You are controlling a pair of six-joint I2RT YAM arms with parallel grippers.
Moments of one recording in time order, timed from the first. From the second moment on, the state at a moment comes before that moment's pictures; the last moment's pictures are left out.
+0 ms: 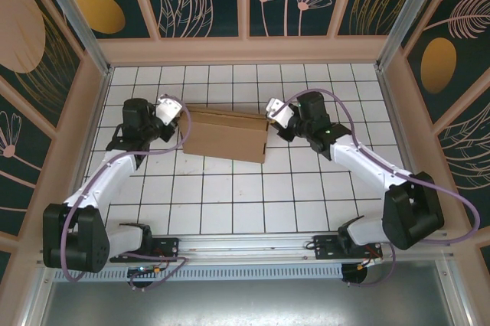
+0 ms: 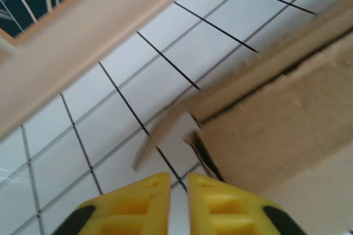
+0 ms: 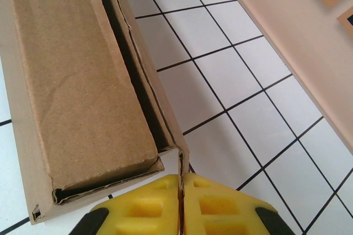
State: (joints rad) left arm -0.12 1.22 0.75 -0.07 0.24 0.52; right arm 0.50 1.36 0.92 -0.15 -0.22 -0.63
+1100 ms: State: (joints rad) left arm -0.13 1.05 0.63 0.09 0.13 0.16; right arm 0.68 1.19 0.76 -0.09 -0.22 -0.73
